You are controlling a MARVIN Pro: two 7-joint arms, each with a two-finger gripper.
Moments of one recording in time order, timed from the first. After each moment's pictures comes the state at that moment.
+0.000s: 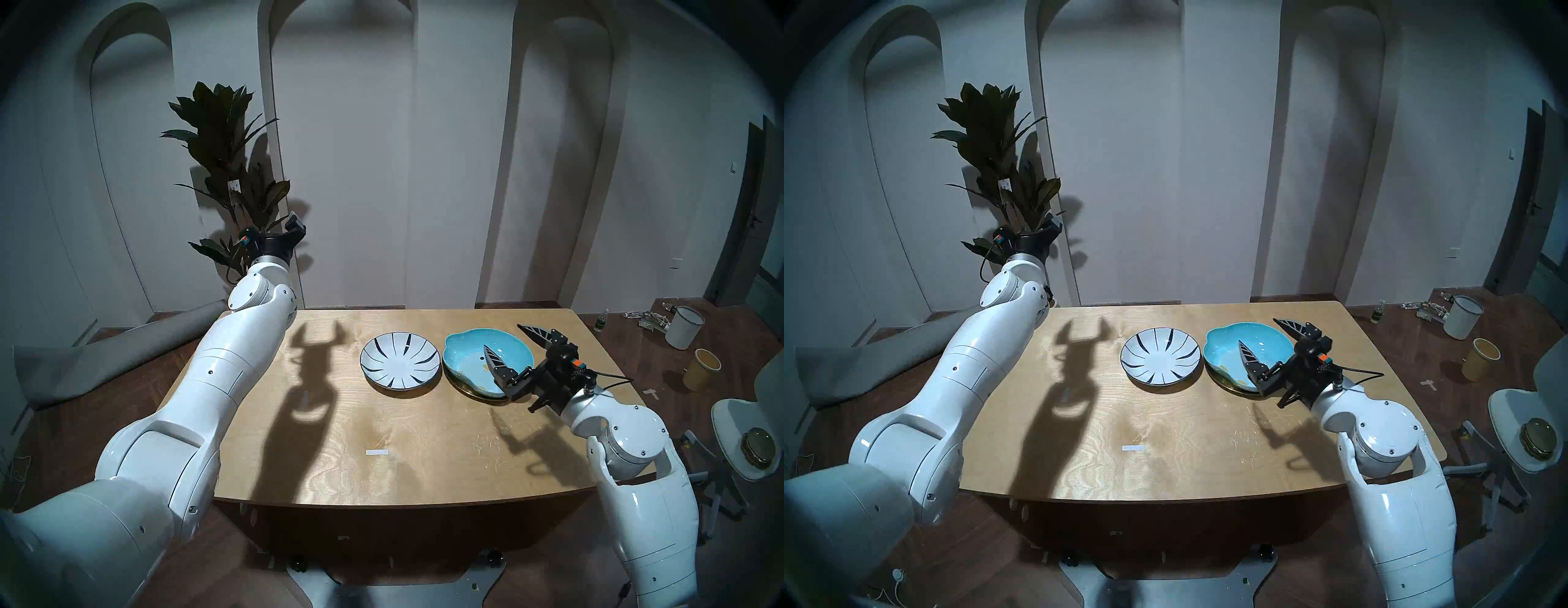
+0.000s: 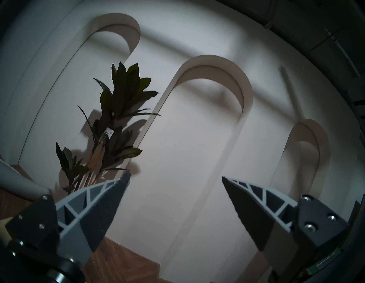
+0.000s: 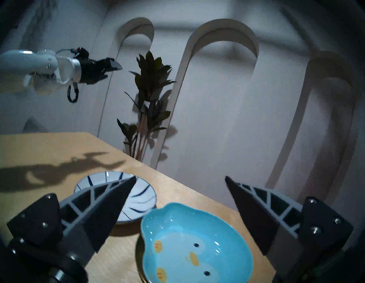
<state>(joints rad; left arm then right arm) 0.82 -1.28 -1.26 -0.98 -0.85 -0.31 0.13 -1.79 -1.29 1.69 -1.94 0.12 0.05 0.50</state>
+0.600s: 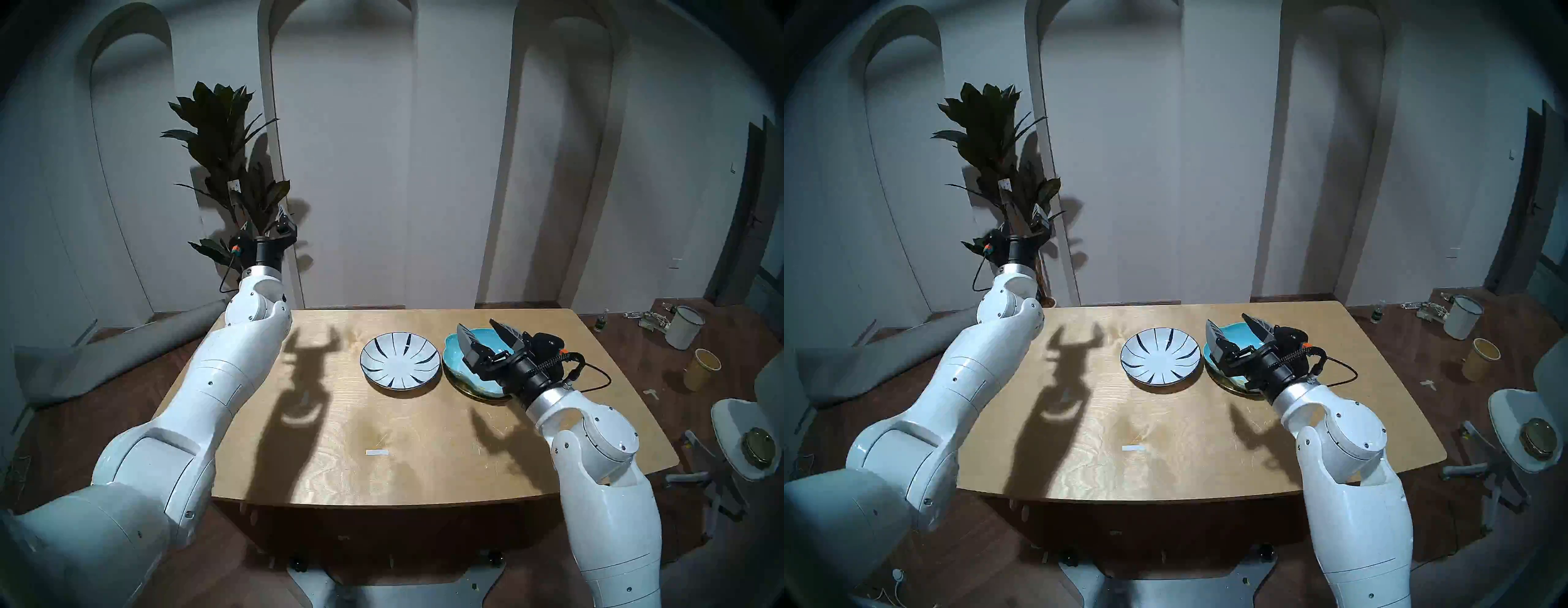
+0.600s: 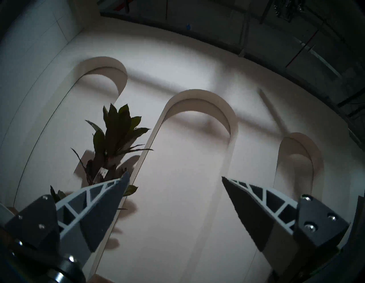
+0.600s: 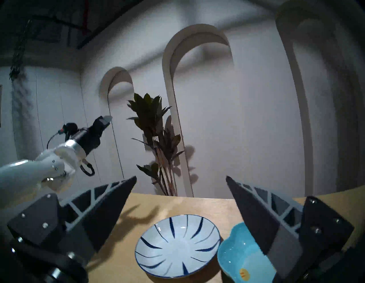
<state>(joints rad) 0.85 -1.27 -1.24 -0.93 -0.75 -0.57 0.05 -1.77 -1.47 1.64 -1.96 0.43 0.21 0.44</state>
